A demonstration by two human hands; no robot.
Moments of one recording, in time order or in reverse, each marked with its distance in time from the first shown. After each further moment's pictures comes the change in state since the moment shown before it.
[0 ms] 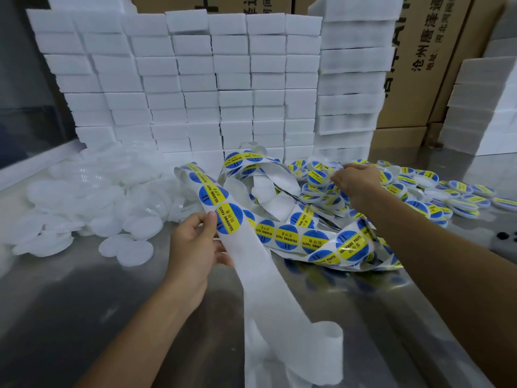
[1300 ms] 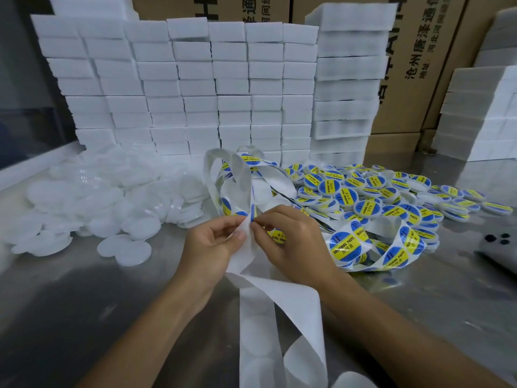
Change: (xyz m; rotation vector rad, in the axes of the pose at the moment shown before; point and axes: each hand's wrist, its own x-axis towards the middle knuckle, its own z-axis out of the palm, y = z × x) left_hand -0.012 -0.003 0.008 0.079 -0.221 0.124; right_hand -0.183 0.036 0.031 -0.426 -0.282 -1.243
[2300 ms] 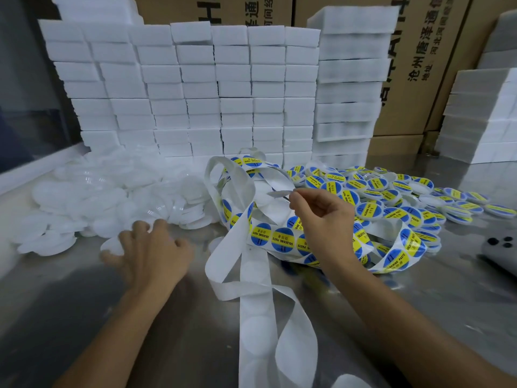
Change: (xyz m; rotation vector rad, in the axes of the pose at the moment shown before) left_hand 0.019 -0.001 -0.062 1.433 0.455 -0.092; right_hand 0.015 0.016 -0.018 0.478 0.300 0.681
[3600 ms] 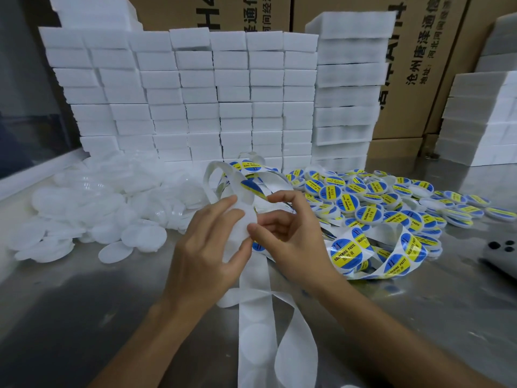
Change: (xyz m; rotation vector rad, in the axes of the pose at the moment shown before) left_hand -0.037 0.043 -0.011 -0.541 0.493 0.915; right_hand -0.032 -0.024 0.020 0.170 -0.381 0.059
